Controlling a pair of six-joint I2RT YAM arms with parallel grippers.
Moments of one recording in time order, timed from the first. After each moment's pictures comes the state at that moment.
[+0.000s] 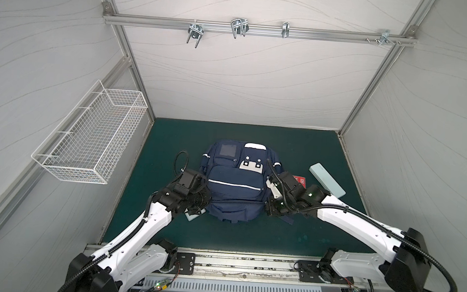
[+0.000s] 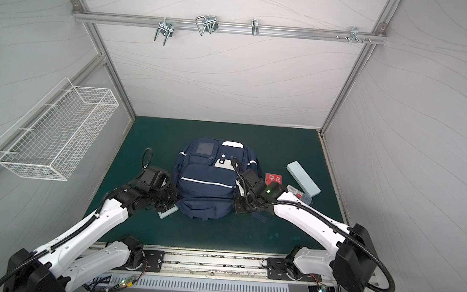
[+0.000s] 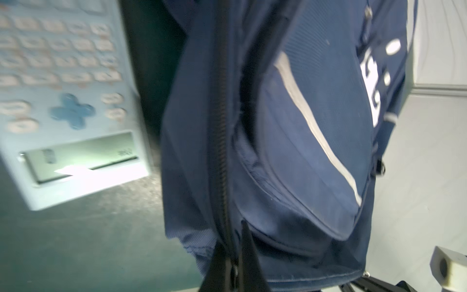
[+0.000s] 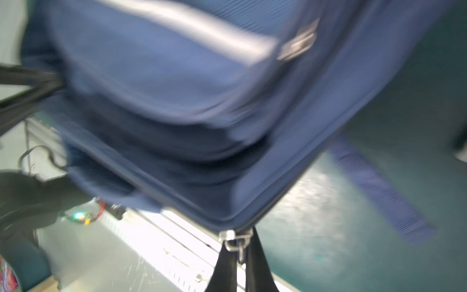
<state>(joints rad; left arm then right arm) -0.37 0.94 0.66 -0.73 0.17 -1.08 0.82 1.25 0.90 -0.78 -0.20 0.60</state>
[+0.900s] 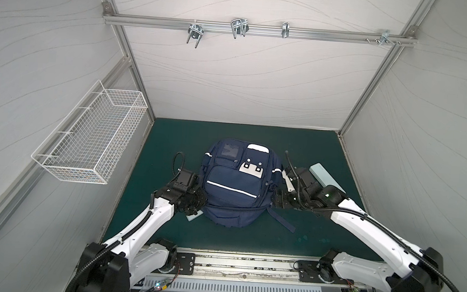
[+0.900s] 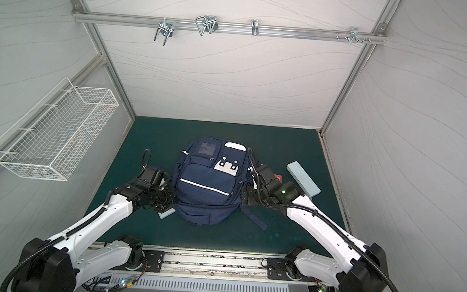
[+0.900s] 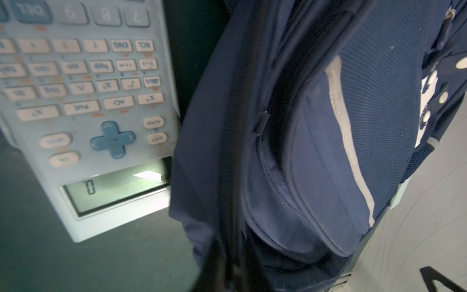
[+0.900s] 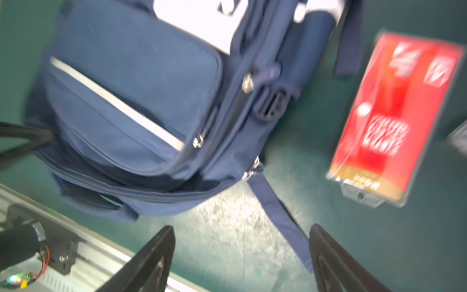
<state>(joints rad) -0.27 1.04 0.60 -0.68 0.27 -0.98 0.74 1.12 0.93 -0.79 -0.02 0.47</state>
